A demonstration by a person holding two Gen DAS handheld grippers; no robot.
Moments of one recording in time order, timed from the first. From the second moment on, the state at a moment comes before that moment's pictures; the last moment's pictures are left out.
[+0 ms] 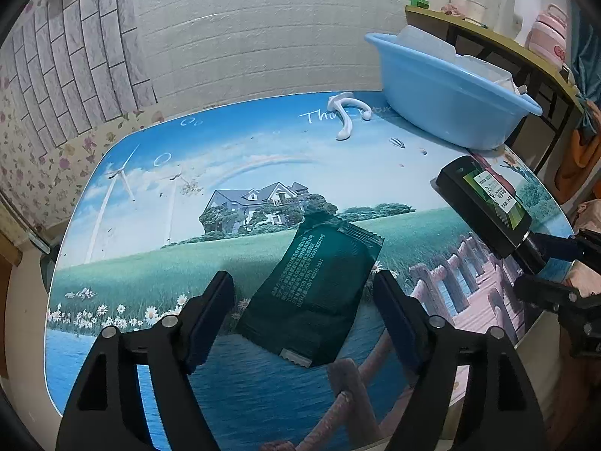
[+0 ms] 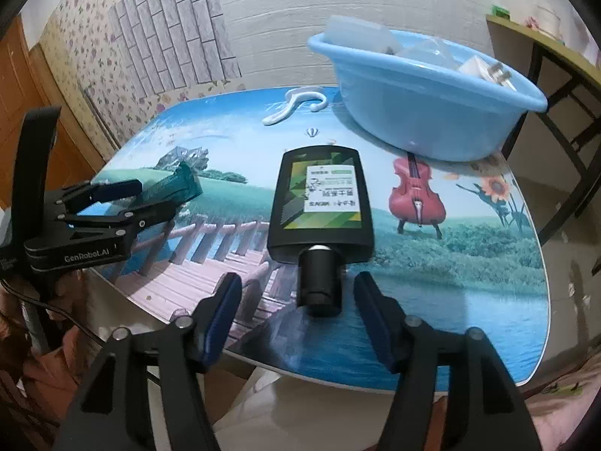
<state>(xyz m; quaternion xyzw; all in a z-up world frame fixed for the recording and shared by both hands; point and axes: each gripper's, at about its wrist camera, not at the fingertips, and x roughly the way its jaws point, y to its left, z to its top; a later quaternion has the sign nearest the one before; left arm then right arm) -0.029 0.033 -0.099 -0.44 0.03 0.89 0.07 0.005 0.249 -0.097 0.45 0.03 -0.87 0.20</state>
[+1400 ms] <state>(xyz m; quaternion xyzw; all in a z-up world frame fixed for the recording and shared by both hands) -0.028 -0.003 -0.087 -0.43 0.02 0.90 0.05 -0.040 0.195 -0.086 0.43 0.05 -0.87 0.23</state>
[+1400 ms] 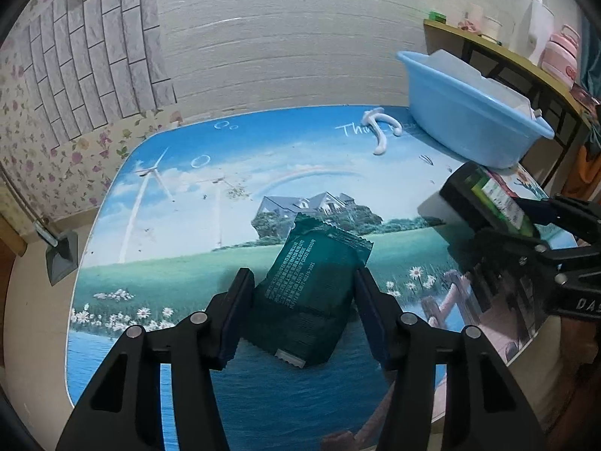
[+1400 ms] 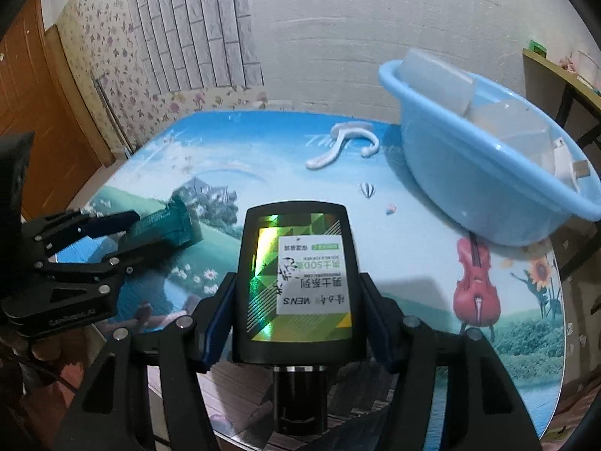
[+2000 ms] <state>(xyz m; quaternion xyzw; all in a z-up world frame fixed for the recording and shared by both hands) -0.031 0.021 -0.004 -0.36 0.00 0.93 0.08 -0.023 0.222 0.000 0.34 0.00 -0.91 0.24</state>
